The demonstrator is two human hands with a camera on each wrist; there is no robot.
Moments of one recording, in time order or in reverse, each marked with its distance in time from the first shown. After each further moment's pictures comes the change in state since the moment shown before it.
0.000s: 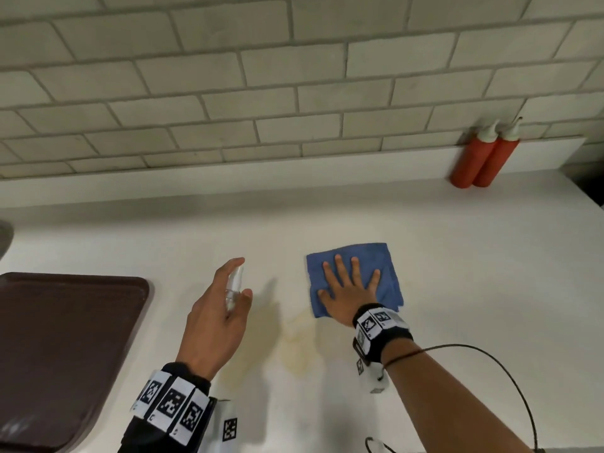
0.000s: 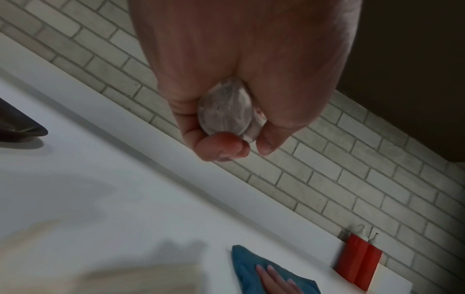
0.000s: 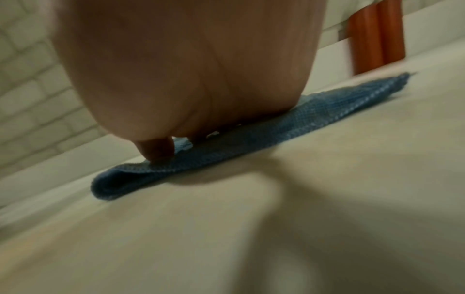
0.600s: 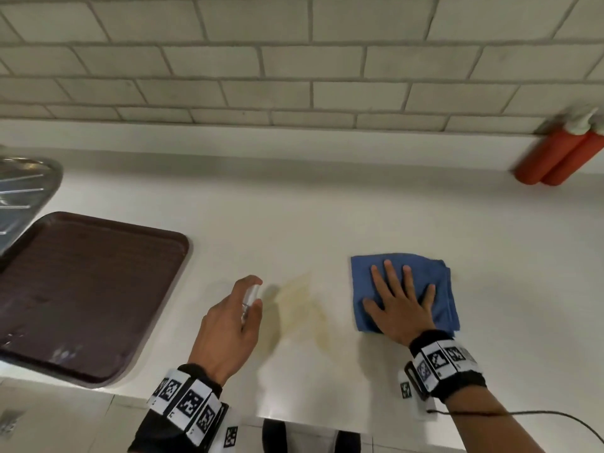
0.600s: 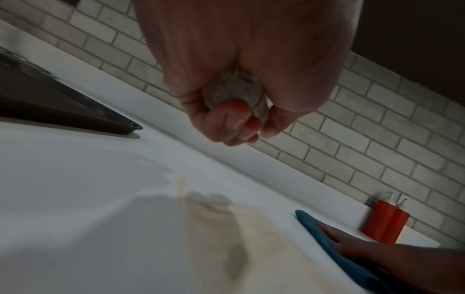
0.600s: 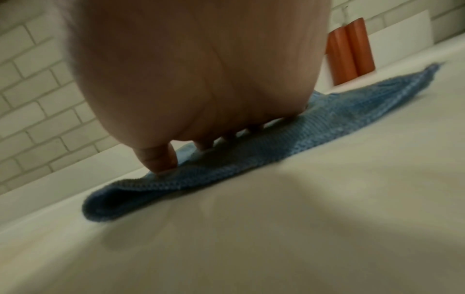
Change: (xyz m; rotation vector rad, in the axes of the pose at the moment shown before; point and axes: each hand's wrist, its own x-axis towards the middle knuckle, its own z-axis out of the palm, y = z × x) left_hand -0.045 -0.066 -0.011 0.107 -0.054 -0.069; right_hand -0.042 0.011 0.029 0.032 0.055 0.034
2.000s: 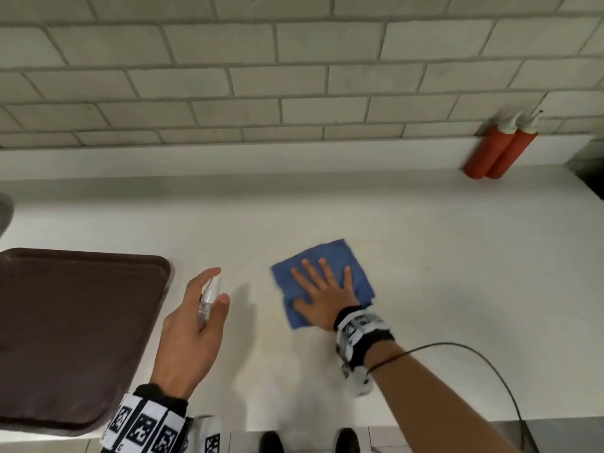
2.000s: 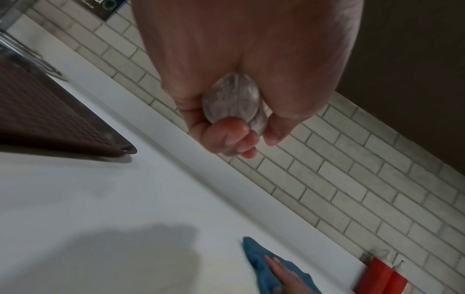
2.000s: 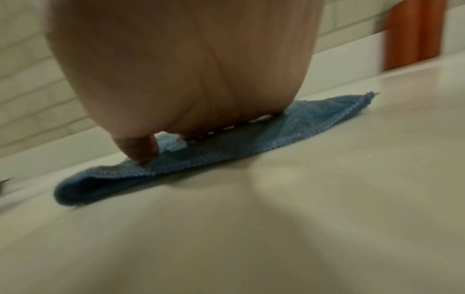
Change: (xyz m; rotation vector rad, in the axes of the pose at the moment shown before) left_hand 0.006 -0.003 -0.047 -0.260 0.116 -0.028; right_hand 0.025 -0.098 0.011 -0.080 -0.007 -0.238
